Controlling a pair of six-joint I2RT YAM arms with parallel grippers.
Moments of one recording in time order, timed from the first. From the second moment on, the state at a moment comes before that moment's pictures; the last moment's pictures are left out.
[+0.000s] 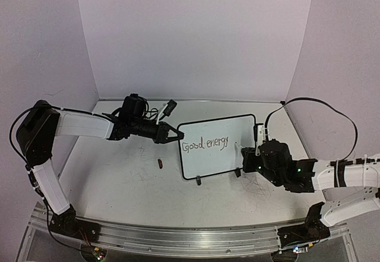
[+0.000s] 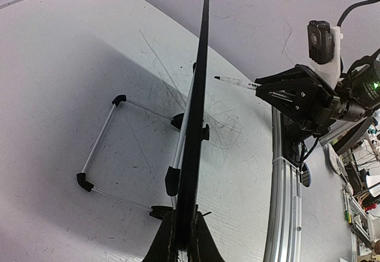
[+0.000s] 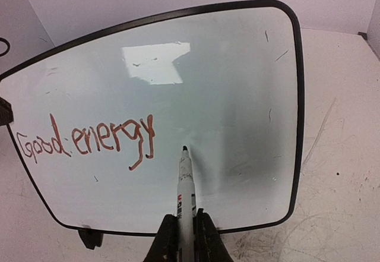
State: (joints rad) left arm -0.64 1.76 1.08 0.19 0.77 -0.20; right arm 0.95 1.15 0.51 0.14 0.56 0.51
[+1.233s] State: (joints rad) left arm -0.64 1.76 1.08 0.19 0.77 -0.21; right arm 0.90 1.24 0.55 0.26 0.55 0.42
